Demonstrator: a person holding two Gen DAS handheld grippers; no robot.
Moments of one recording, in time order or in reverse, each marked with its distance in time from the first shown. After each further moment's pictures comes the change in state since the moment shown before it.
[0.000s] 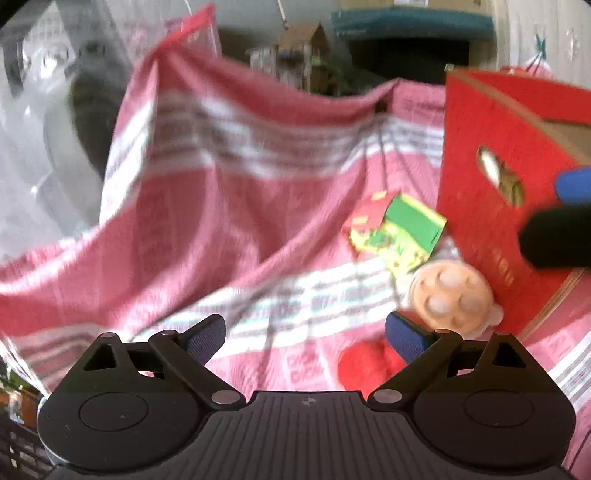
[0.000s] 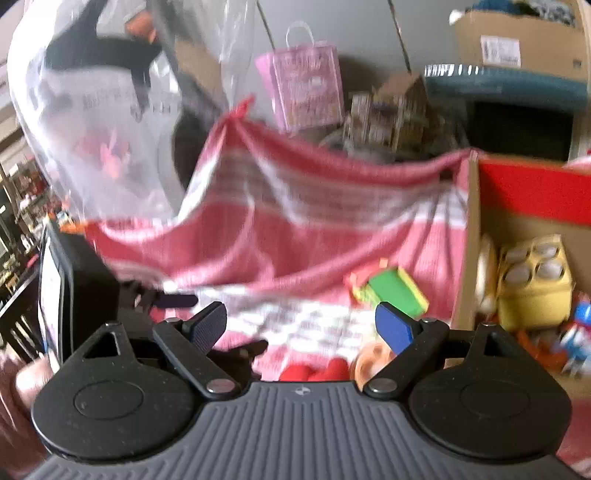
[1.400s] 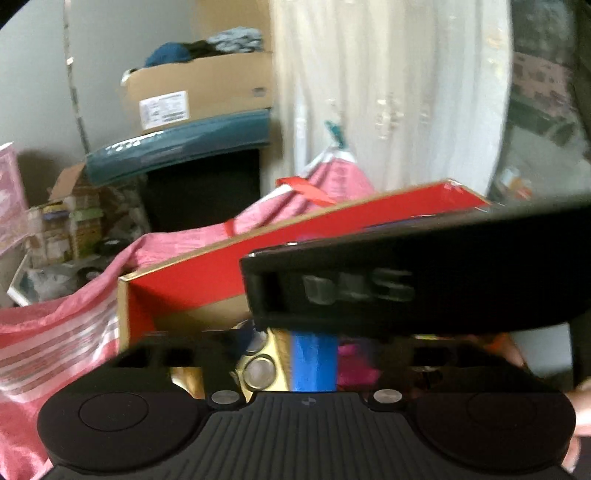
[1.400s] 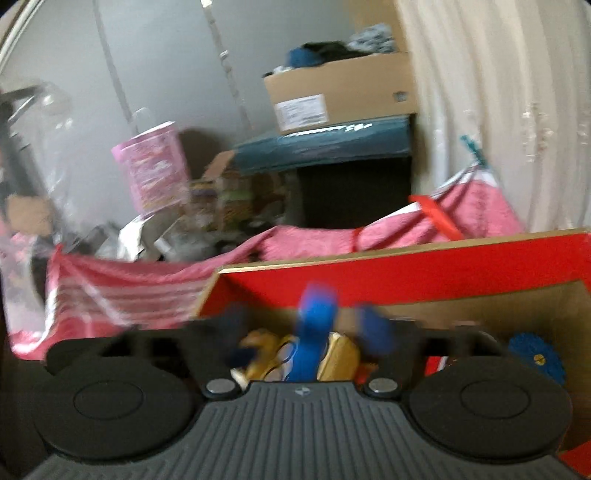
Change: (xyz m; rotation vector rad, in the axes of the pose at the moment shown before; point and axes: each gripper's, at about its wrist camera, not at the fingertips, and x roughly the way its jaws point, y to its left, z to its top) left arm -0.049 -0.236 0.172 0.150 -0.238 -0.405; right arm -0.091 -0.198 0.077 0.188 -0.183 -0.288
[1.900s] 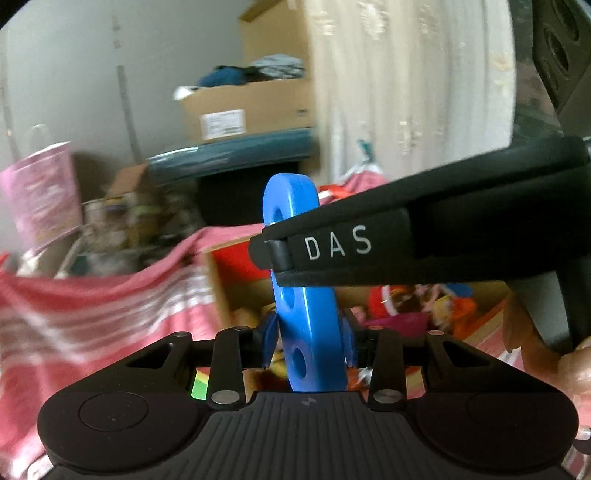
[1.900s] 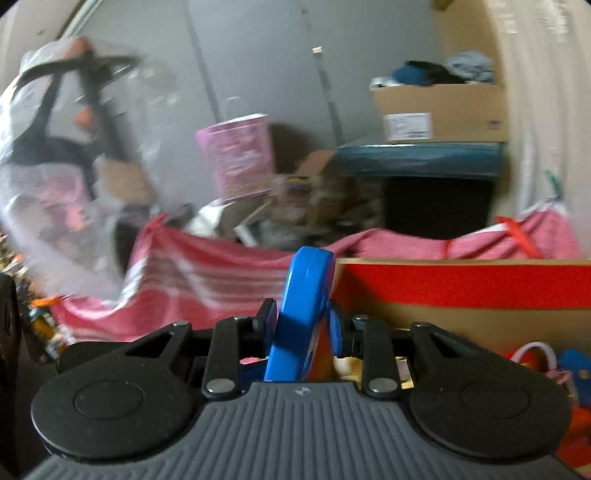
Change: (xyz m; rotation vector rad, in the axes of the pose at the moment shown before) left arm -0.120 0.012 -0.039 0.004 -0.058 0.034; right arm -0.041 0.084 -0.009 -0.124 0.013 0.168
